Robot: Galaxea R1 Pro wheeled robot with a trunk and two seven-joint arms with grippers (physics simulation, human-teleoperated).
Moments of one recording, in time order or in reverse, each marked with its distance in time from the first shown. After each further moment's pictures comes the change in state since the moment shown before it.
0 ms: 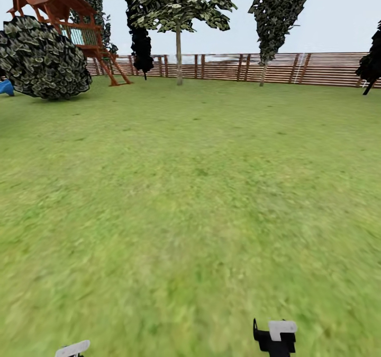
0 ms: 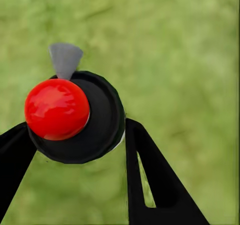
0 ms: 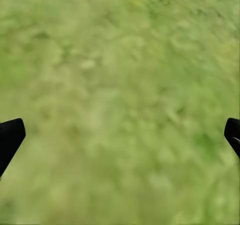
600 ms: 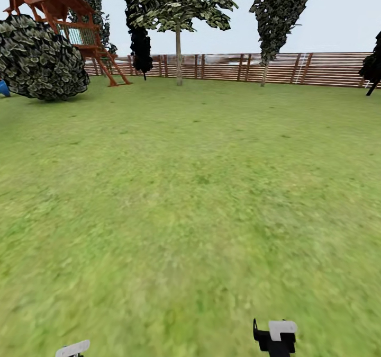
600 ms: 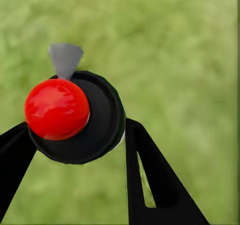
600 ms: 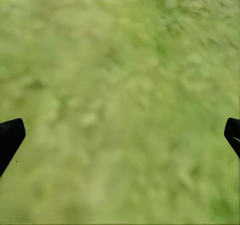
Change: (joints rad) left arm 0.000 0.000 0.000 0.000 -0.001 -0.001 0.000; right arm 0.000 0.000 0.000 0.000 0.000 0.000 0.000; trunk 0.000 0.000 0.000
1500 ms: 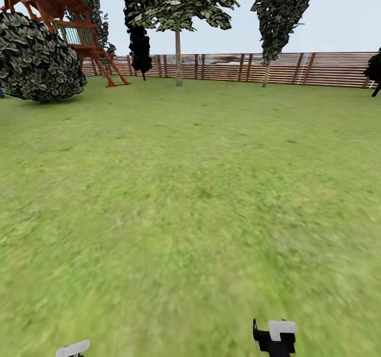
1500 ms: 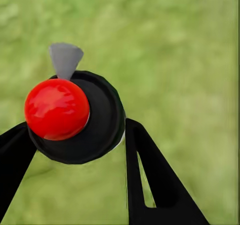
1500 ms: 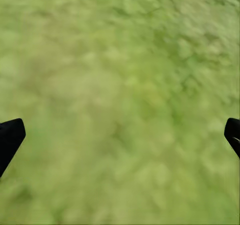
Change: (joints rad) left arm 0.000 0.000 0.000 0.000 0.000 0.000 0.000; right arm 0.000 0.001 0.000 0.001 0.000 0.000 0.000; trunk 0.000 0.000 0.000
